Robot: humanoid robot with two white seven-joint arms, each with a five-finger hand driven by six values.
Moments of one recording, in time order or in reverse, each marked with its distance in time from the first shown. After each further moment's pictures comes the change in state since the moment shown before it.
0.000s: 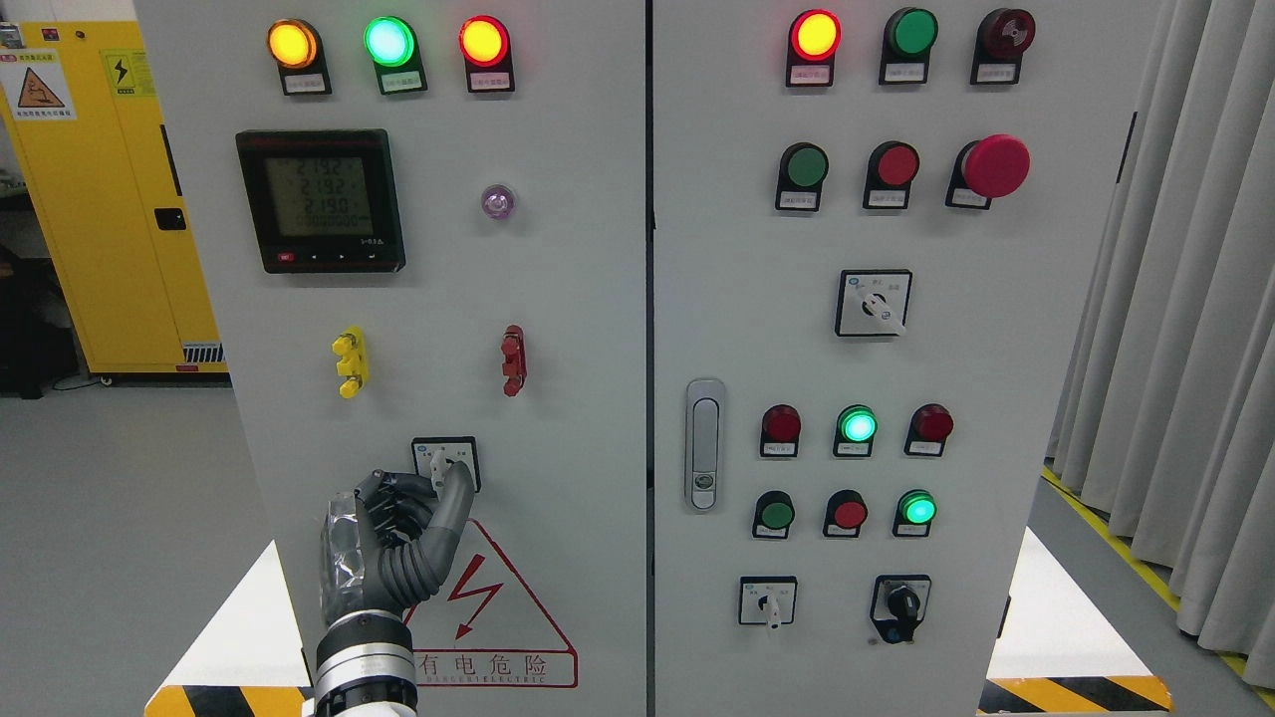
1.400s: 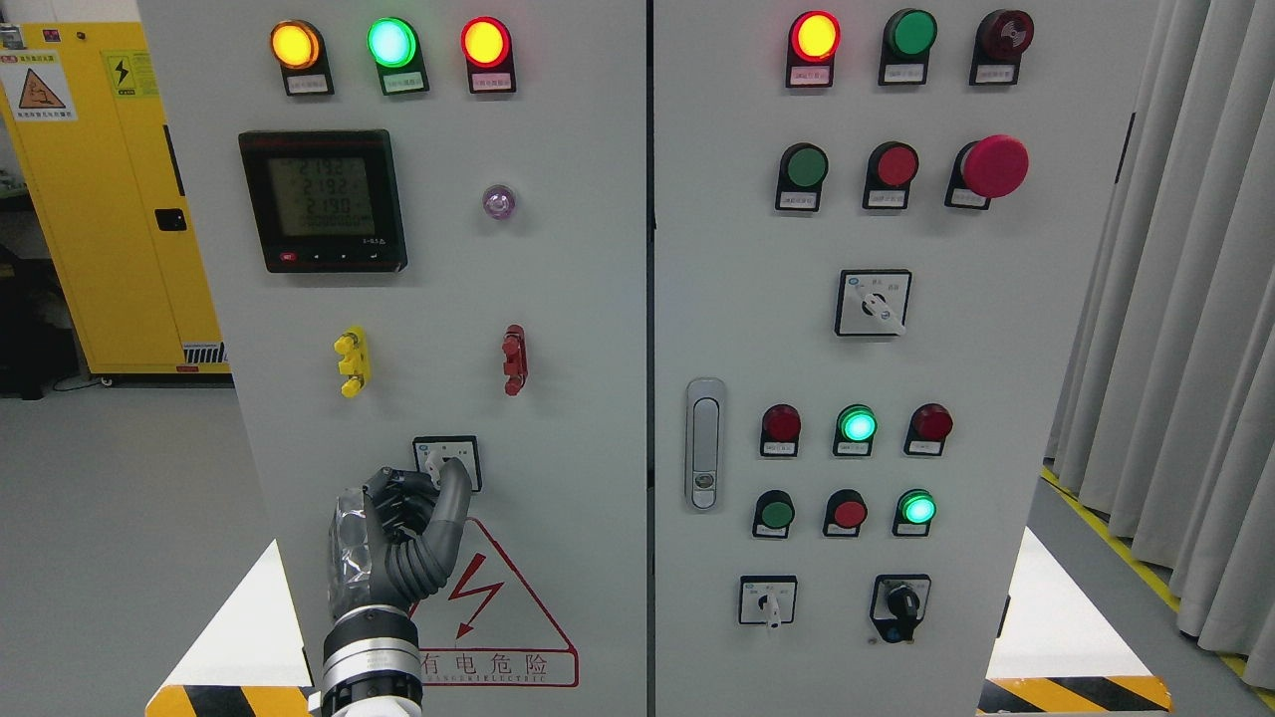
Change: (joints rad) left arm -0.012 -0.002 -0.004 0.015 0.004 -0.005 -0.021; right arm 0.000 0.000 0.000 0.000 0.000 0.000 0.000
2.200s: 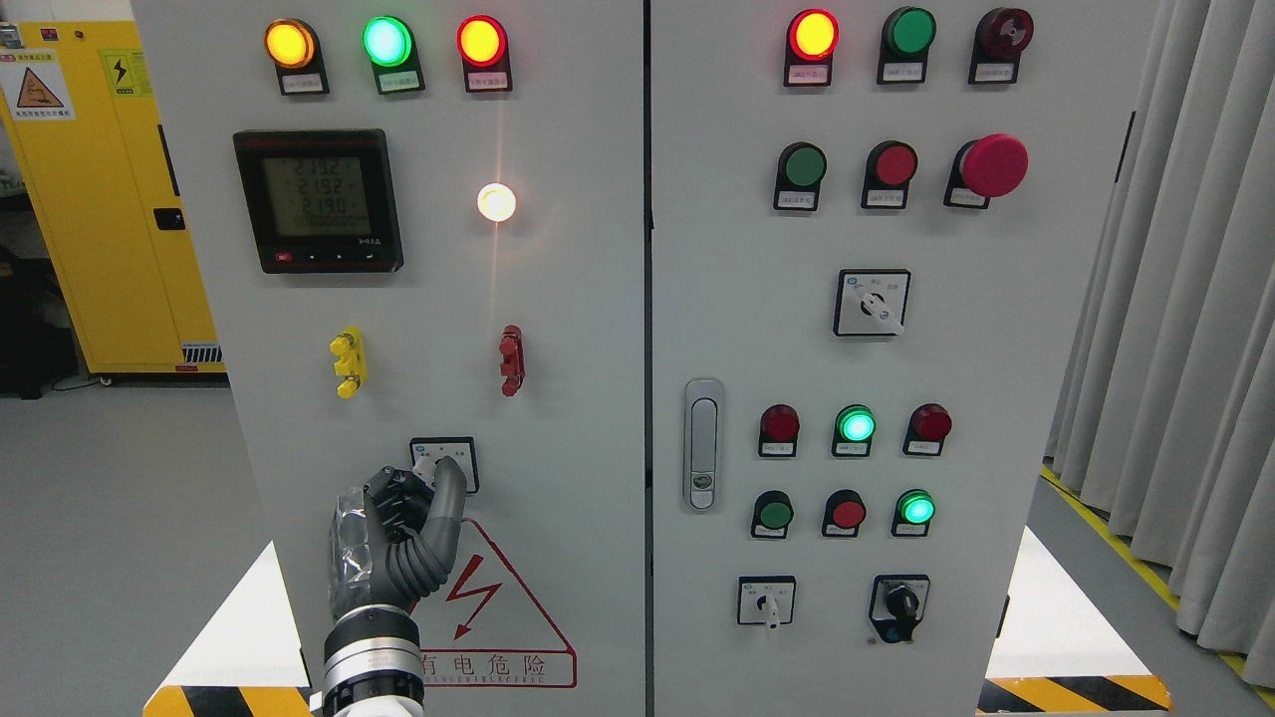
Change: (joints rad) left arm 0.001 0.000 0.001 0.000 0.002 0.000 0.033; right arm 0.000 0.000 0.000 0.000 0.000 0.000 0.000
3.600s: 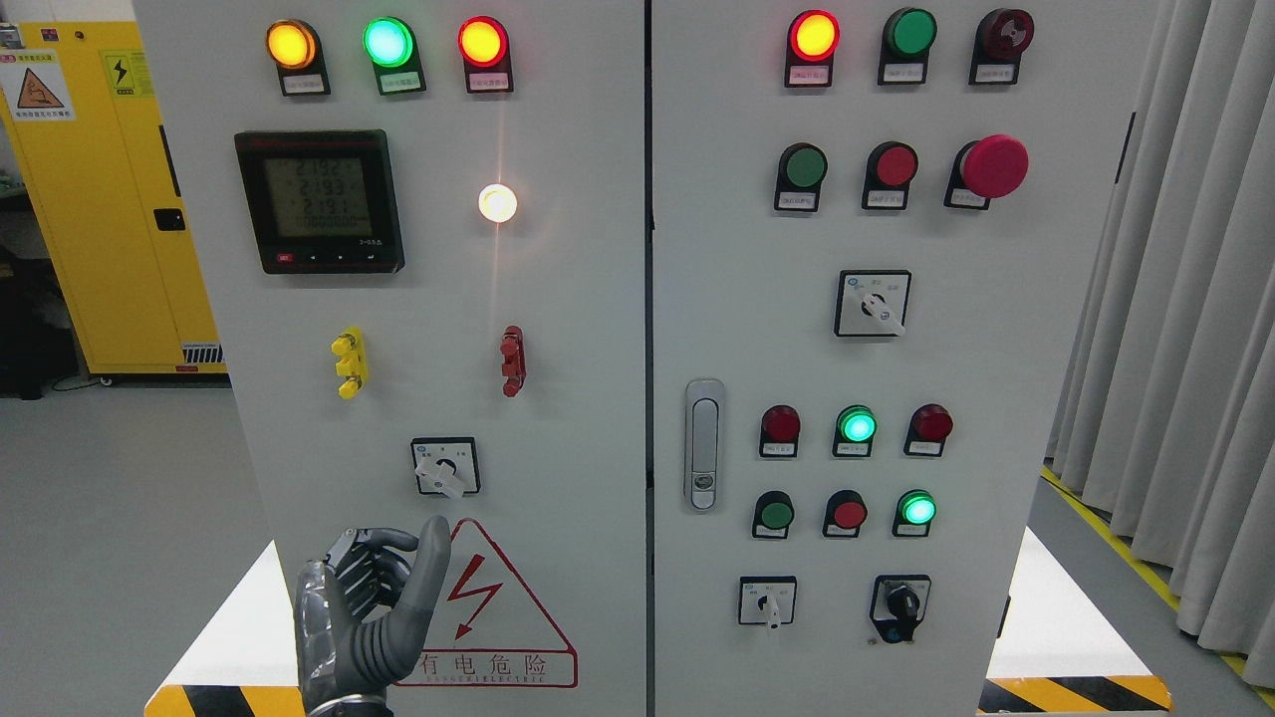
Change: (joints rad) left arm 0.324 0.026 -0.001 -0.050 0.151 -0.427 0.078; right arm 0.000 0.000 0.000 0.000 0.000 0.000 0.000
